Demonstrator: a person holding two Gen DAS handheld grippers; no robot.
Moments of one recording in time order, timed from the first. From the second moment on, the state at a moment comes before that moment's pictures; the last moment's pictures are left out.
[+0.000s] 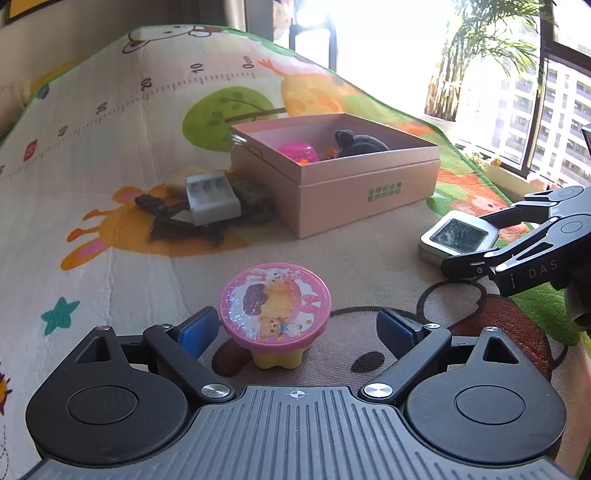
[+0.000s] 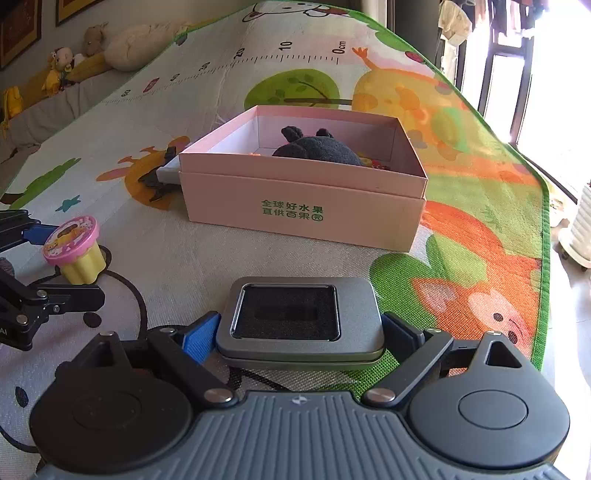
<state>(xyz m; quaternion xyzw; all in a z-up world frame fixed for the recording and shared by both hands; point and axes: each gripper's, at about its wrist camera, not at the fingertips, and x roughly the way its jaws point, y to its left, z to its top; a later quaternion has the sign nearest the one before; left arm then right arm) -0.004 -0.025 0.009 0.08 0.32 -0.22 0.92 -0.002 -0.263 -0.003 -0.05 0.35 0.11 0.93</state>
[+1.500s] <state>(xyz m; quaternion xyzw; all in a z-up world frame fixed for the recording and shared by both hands) -0.008 -0.017 0.003 0.08 0.34 -0.19 0.92 -0.013 -0.257 -0.013 -0.05 0.34 0.13 0.93</state>
